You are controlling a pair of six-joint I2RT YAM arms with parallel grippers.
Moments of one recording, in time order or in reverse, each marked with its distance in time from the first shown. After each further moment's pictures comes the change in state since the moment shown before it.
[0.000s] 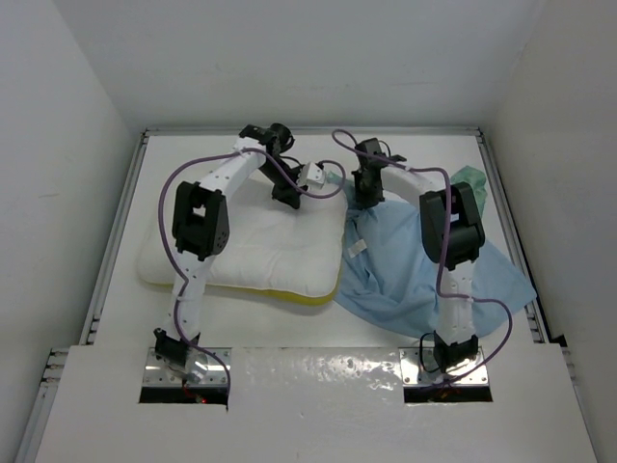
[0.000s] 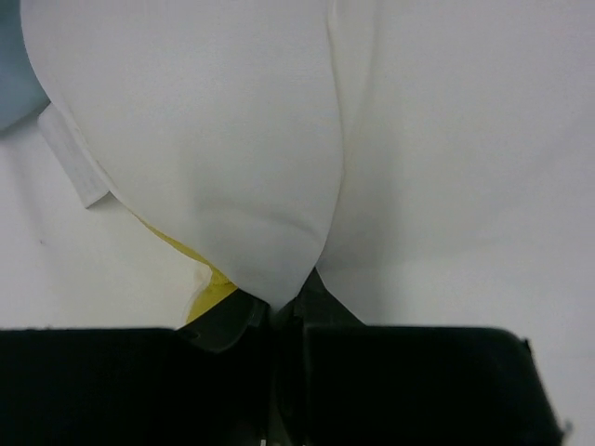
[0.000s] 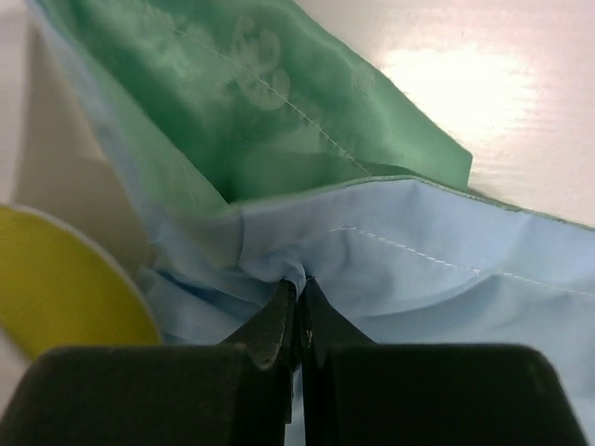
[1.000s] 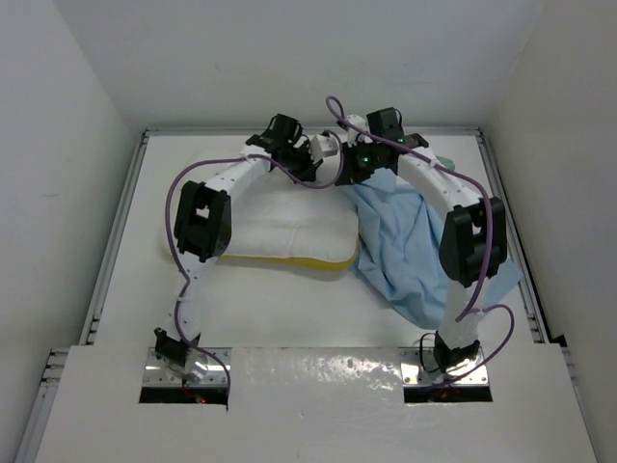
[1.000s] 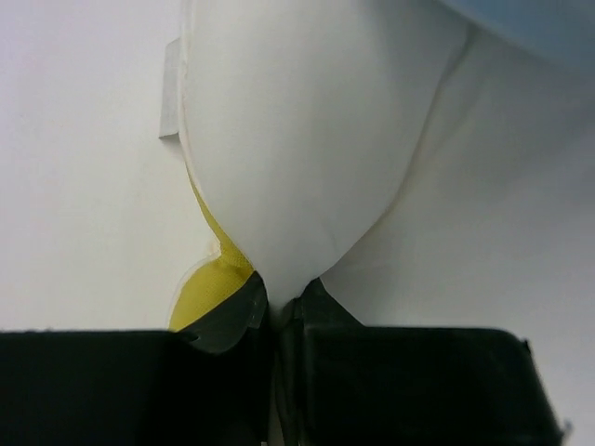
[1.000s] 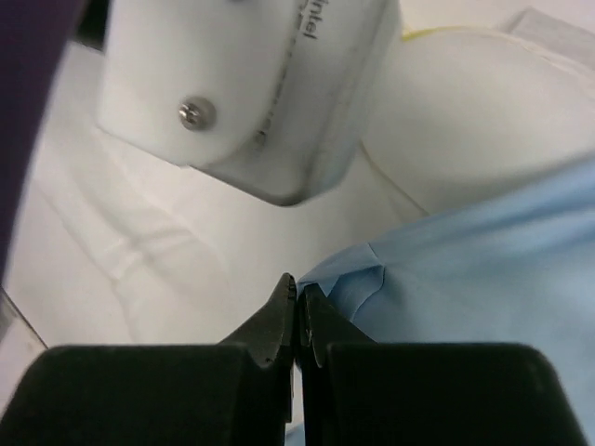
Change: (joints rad) left arm -0.026 -0.006 -0.087 0.603 -0.138 -0.561; right arm 0.000 -0.200 0.101 -0.070 -0.564 -0.327
